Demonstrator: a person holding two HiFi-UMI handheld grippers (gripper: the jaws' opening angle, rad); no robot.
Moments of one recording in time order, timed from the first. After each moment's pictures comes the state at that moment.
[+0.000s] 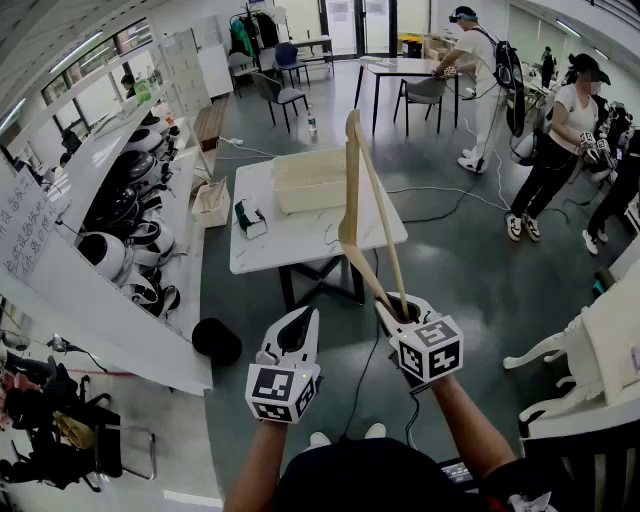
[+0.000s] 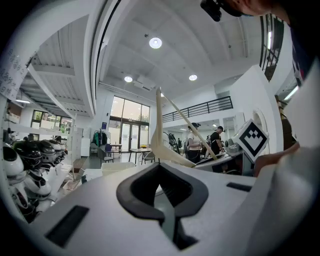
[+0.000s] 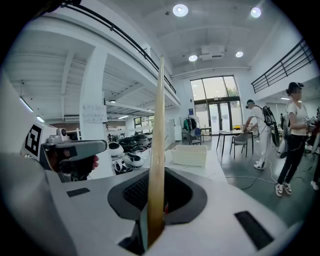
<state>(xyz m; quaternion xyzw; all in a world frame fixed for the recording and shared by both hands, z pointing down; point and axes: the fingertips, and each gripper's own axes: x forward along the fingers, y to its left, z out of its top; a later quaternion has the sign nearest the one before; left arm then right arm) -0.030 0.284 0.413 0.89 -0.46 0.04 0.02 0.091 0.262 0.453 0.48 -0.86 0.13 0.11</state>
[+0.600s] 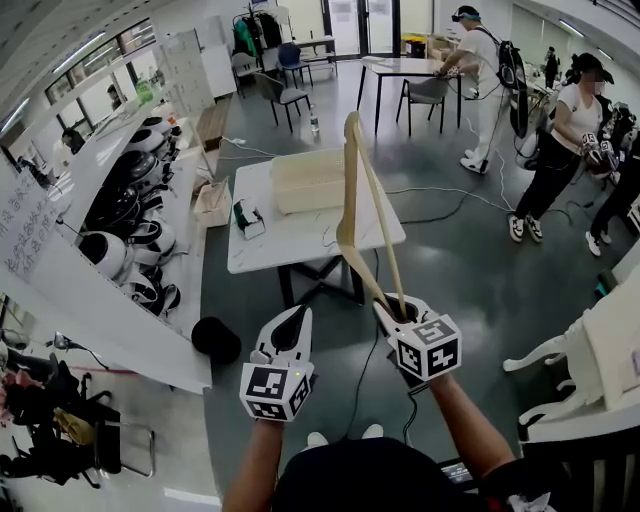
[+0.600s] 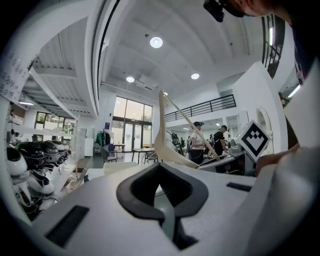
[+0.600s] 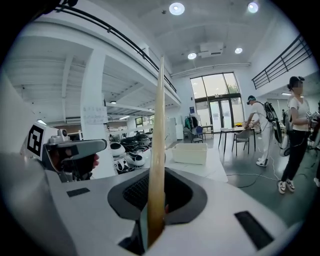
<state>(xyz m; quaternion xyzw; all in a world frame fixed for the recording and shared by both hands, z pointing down) -0.022 0.281 0.414 0.88 -0.48 0.04 0.03 0.108 0.259 0.460 0.47 -0.86 0.14 0.11</state>
